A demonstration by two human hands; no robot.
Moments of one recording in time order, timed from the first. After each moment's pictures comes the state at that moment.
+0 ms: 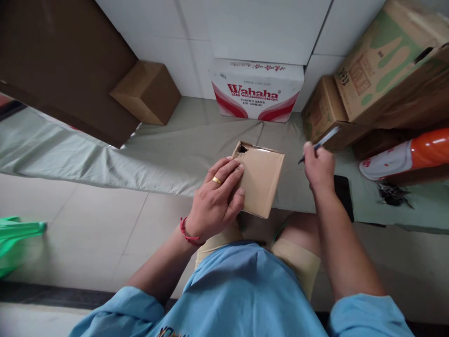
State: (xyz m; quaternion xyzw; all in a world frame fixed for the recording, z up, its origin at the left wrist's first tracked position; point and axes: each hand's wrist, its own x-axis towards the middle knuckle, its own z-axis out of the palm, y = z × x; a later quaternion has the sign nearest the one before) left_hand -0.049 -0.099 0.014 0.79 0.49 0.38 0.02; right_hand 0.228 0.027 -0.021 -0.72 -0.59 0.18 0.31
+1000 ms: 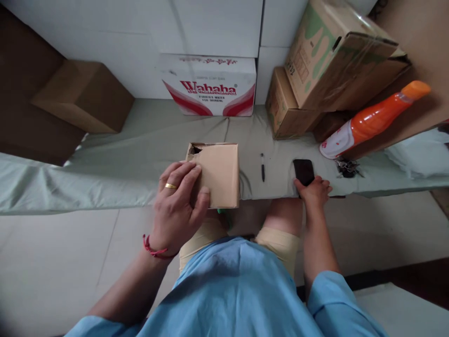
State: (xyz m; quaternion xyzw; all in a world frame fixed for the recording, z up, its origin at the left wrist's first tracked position) left_hand -0.034 -0.109 0.021 0.77 0.51 0.38 0.00; right_hand 0.347 -0.075 -0.103 -0.92 -0.38 0.08 0.07
